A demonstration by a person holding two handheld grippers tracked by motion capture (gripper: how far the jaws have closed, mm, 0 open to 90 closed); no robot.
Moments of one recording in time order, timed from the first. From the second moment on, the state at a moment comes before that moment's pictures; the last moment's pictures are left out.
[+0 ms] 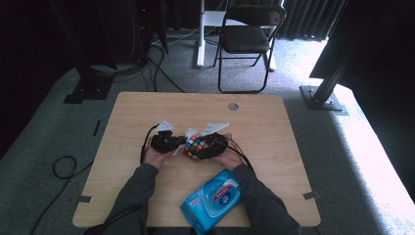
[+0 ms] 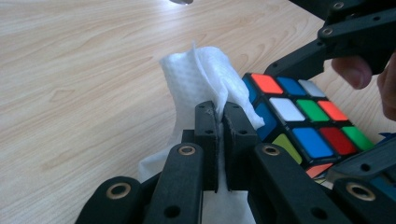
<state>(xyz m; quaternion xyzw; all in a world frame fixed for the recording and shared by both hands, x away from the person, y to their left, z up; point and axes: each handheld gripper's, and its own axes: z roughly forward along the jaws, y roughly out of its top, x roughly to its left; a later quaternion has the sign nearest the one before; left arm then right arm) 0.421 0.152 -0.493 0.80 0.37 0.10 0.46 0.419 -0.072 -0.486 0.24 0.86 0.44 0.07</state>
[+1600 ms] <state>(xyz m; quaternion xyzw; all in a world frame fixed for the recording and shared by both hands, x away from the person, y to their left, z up) 0.411 0.168 -0.508 0.79 0.38 0.08 0.47 0.425 -0.099 -0.479 0.28 0.83 0.47 0.07</state>
